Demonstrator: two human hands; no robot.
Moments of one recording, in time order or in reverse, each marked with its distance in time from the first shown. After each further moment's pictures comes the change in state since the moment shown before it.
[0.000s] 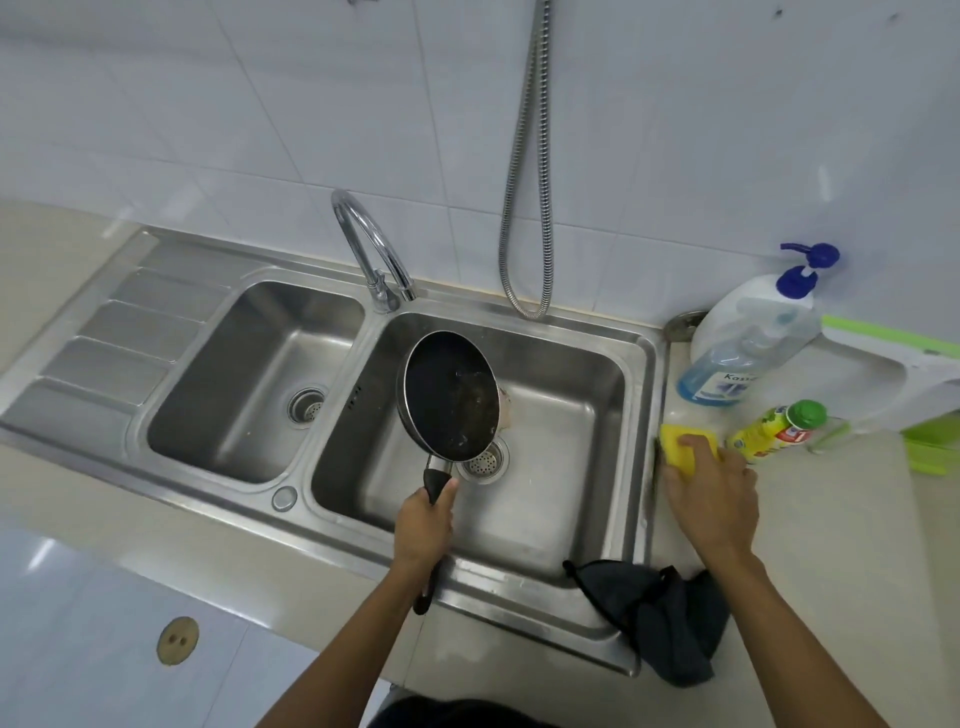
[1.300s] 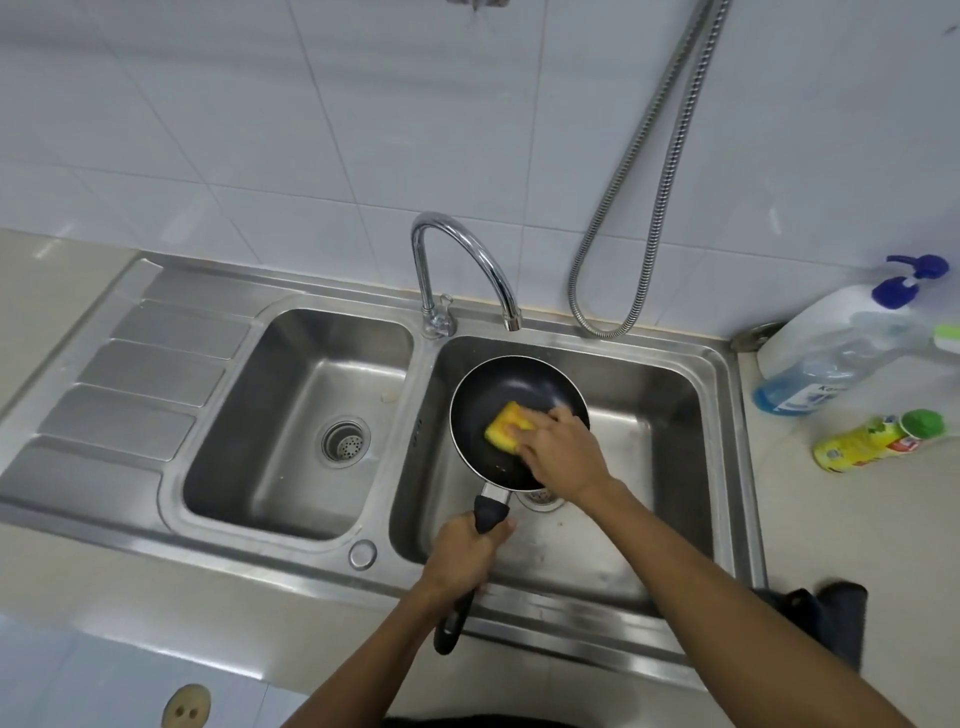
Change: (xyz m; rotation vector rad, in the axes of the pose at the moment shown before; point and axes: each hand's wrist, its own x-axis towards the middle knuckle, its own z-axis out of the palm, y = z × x) left_hand 0.067 -0.014 -0.104 0.046 -0.427 0.117; right_hand -0.009 -0.276 0.103 -0.364 -0.155 -0.758
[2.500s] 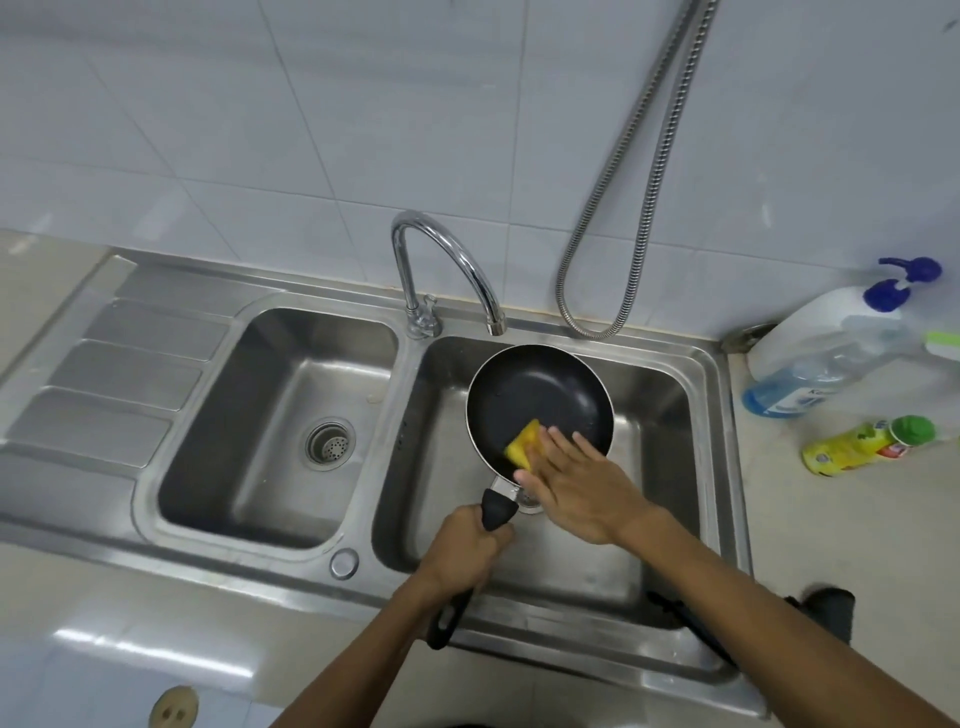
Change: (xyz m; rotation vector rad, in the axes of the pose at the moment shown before) left_hand -0.002 0.041 0.008 0.119 -0.071 0.035; right_hand -0.043 0.014 -0.029 0.092 -0.381 0.006
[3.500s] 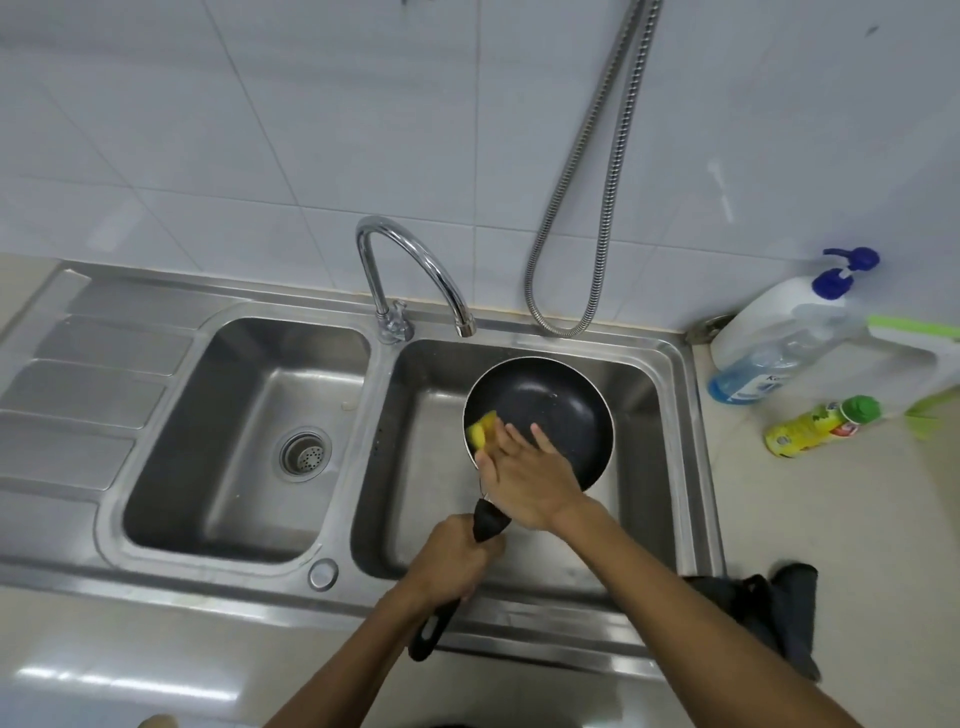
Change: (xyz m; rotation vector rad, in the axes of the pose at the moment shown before) left_hand -0.009 0.008 0.002 0.070 -0.128 0.019; right_hand 0.009 -0.038 -0.020 0.196 0.023 0.098
